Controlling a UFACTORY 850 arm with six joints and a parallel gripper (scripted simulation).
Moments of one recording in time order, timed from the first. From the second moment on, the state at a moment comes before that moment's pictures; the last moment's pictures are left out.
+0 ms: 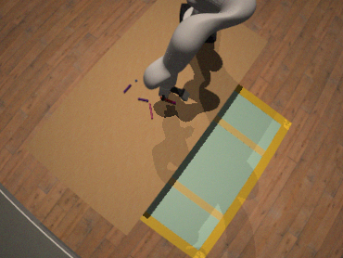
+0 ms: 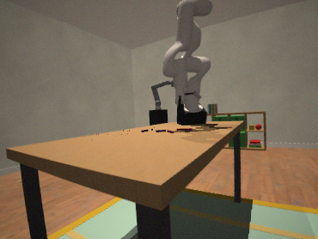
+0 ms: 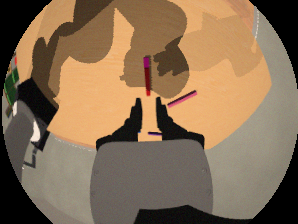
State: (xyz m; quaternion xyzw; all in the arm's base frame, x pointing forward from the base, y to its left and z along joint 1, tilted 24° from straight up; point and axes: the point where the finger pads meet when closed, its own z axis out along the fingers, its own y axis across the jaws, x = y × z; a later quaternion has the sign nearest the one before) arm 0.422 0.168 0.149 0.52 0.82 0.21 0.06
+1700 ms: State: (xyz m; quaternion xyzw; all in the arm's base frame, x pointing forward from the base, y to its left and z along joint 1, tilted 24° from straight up) arm 0.410 0.156 0.188 0.52 0.82 0.21 0.05
